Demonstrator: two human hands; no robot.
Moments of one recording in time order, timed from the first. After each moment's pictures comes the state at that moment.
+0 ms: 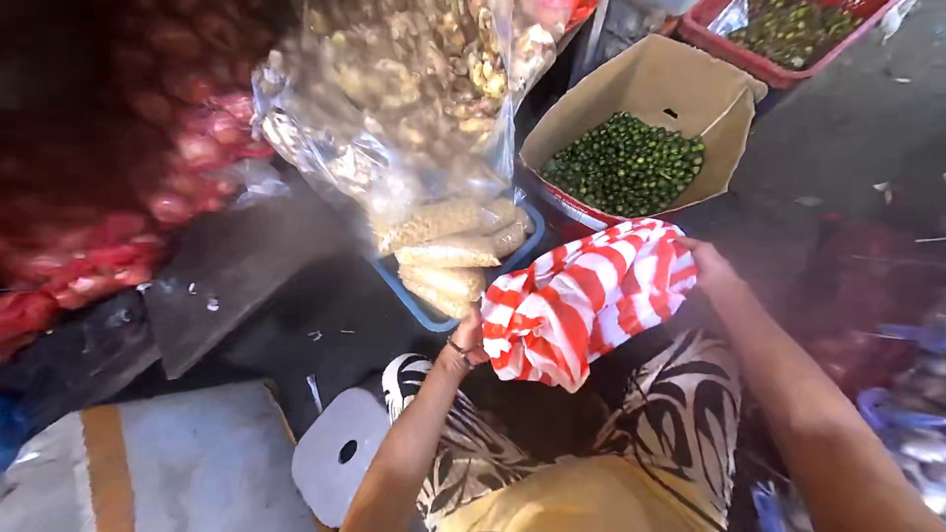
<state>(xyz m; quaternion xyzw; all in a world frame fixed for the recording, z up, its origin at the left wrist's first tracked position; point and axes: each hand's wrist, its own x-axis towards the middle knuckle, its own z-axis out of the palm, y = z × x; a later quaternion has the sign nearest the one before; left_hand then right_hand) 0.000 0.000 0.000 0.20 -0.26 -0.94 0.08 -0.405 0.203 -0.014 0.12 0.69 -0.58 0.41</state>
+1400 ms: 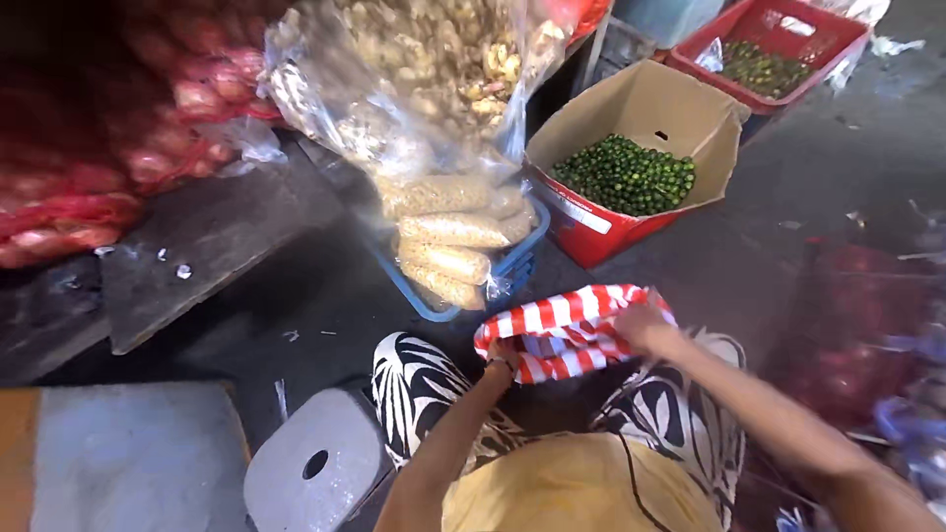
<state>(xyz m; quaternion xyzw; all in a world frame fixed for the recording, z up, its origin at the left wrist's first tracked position) -0.018 0.076 -0.139 0.27 -0.86 -0.21 -0.37 -0.248 0.191 -0.013 -0.53 0.72 0.27 0.36</state>
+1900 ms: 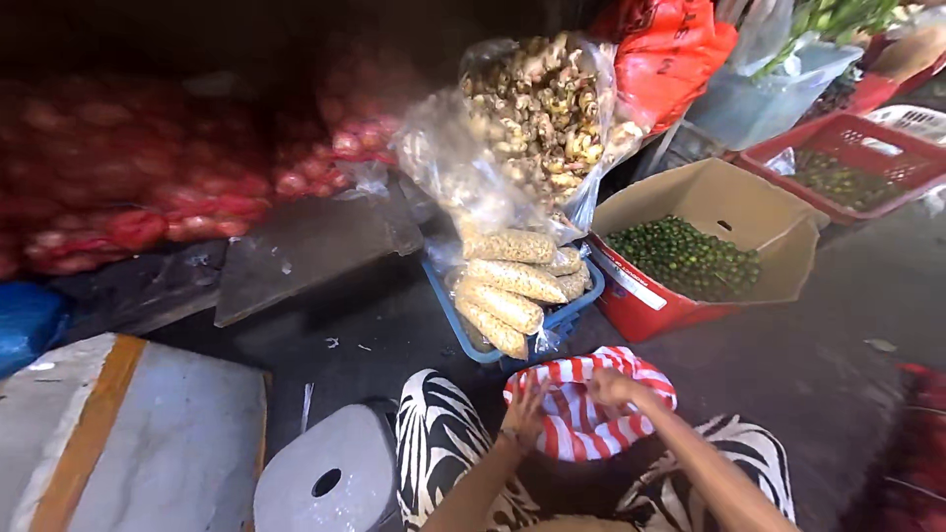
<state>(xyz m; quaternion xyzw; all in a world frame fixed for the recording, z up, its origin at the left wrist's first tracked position) 0.027 0.077 -0.173 0.23 -0.95 -0.17 -0.09 -0.222 0.109 -0.094 -0.51 0.72 0.12 0.45</state>
